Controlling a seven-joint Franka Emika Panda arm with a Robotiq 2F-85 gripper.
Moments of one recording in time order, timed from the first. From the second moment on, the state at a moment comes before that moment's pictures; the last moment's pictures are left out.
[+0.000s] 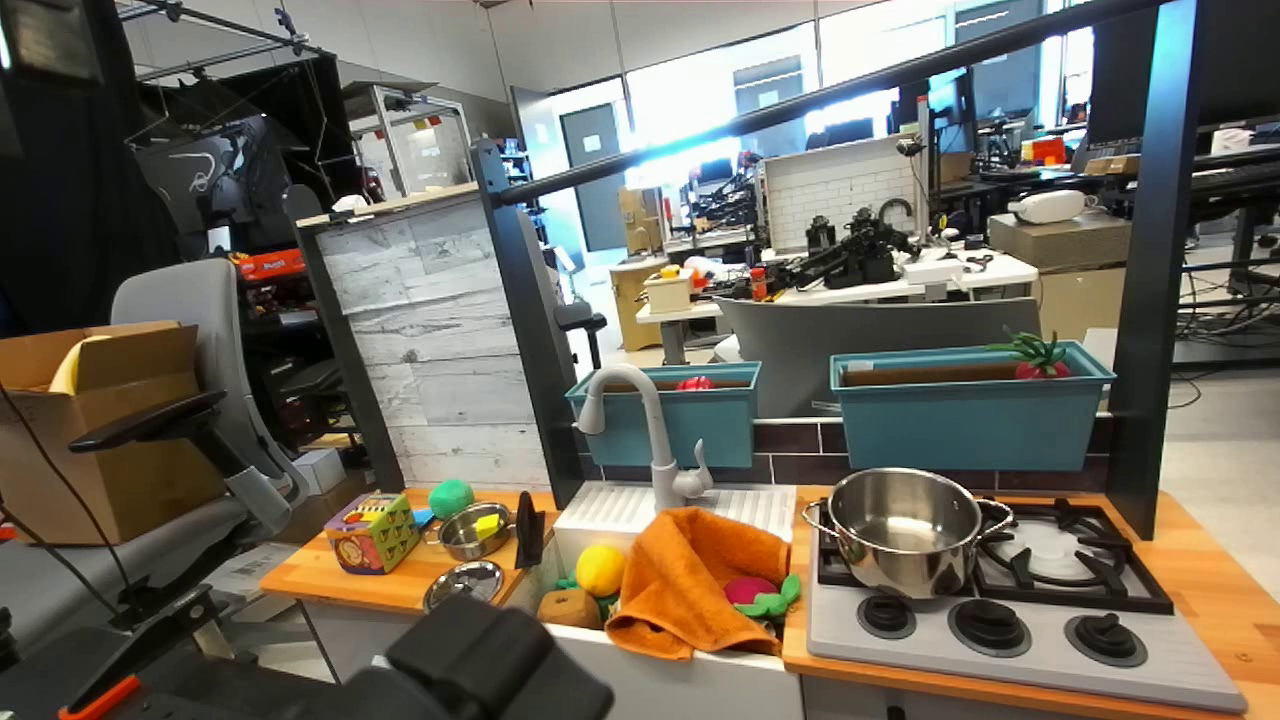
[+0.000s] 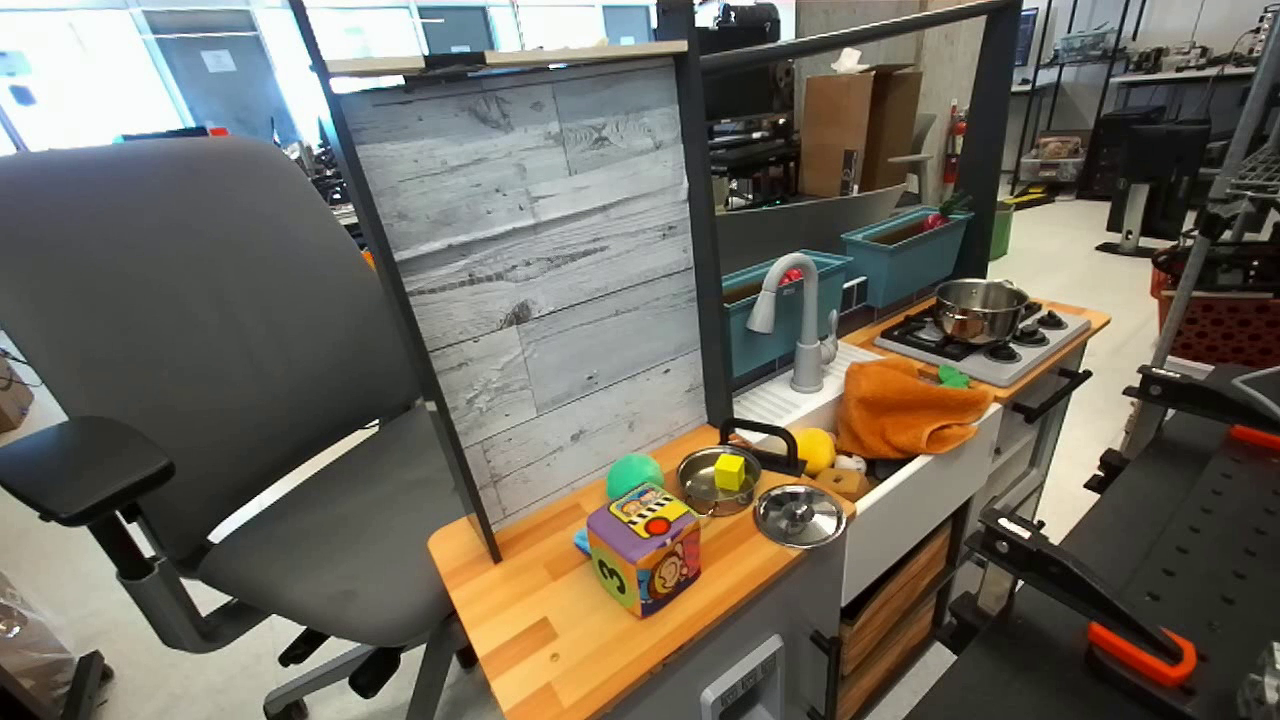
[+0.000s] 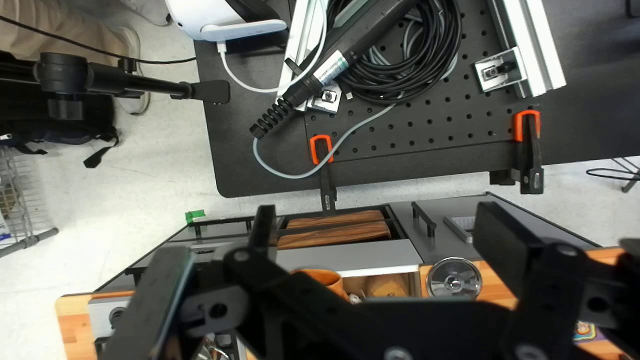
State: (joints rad) arm -0.14 -0.67 -0.04 -2.57 -0.15 1.73 -0.06
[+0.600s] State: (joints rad) arm -0.14 -0.67 -0.05 -2.57 -0.15 1.74 -0.05
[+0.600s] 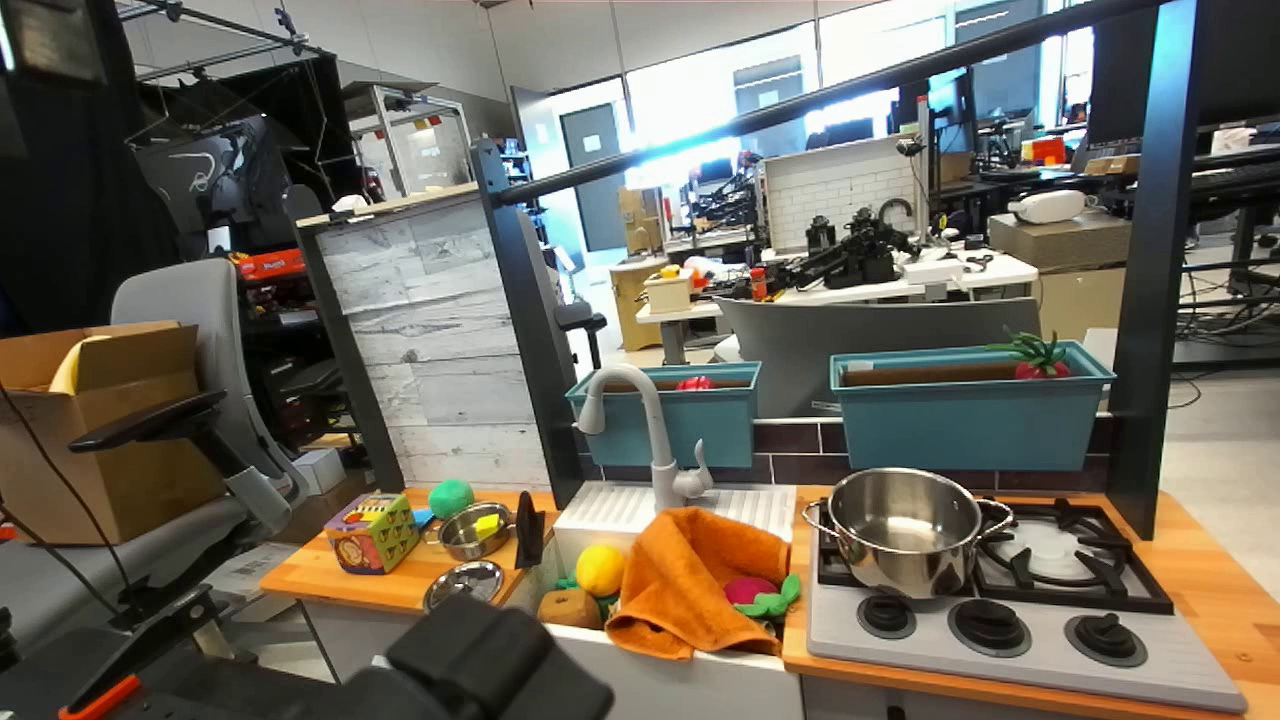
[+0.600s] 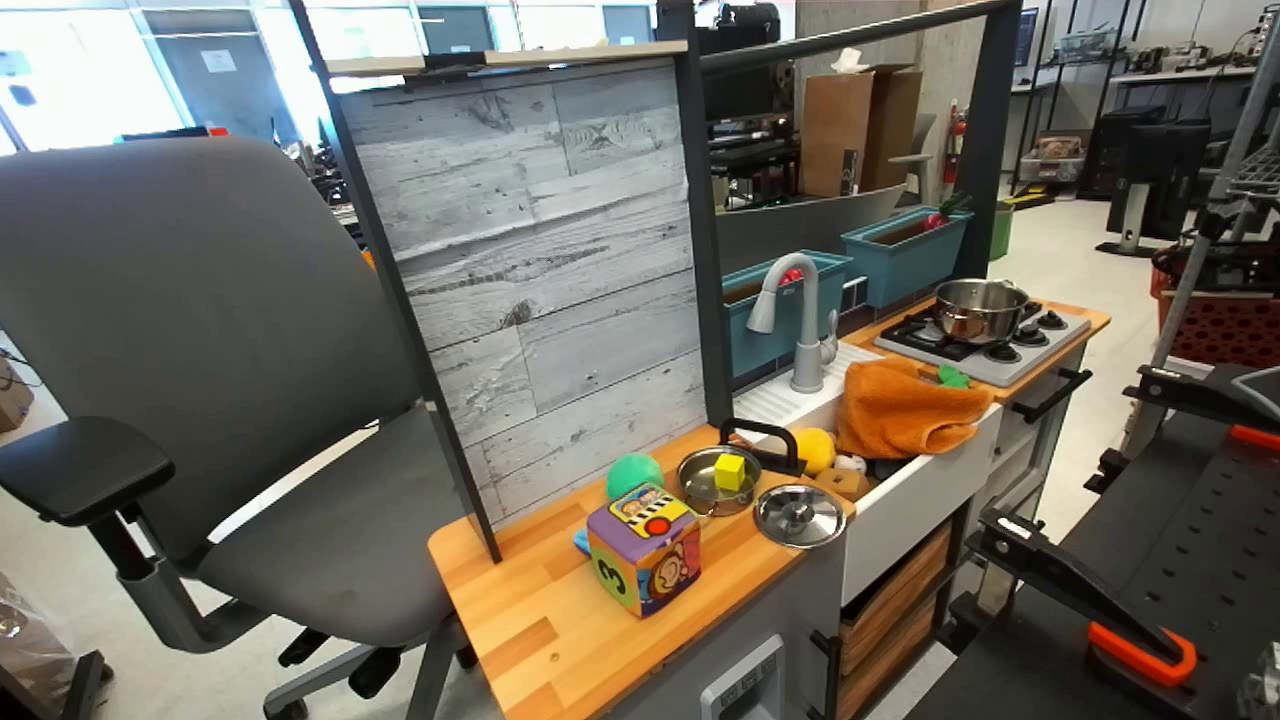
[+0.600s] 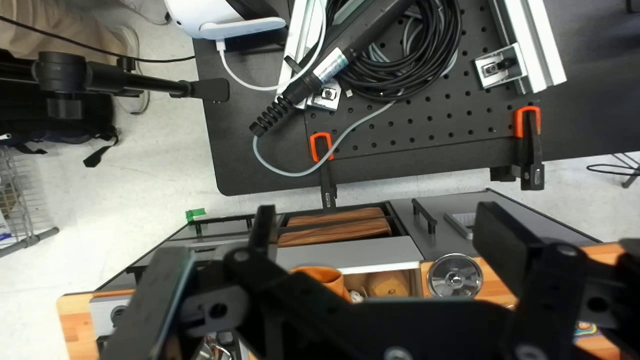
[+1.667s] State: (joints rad) arm -0.14 -0.43 -0.06 -2.52 -0.15 2.16 0.07
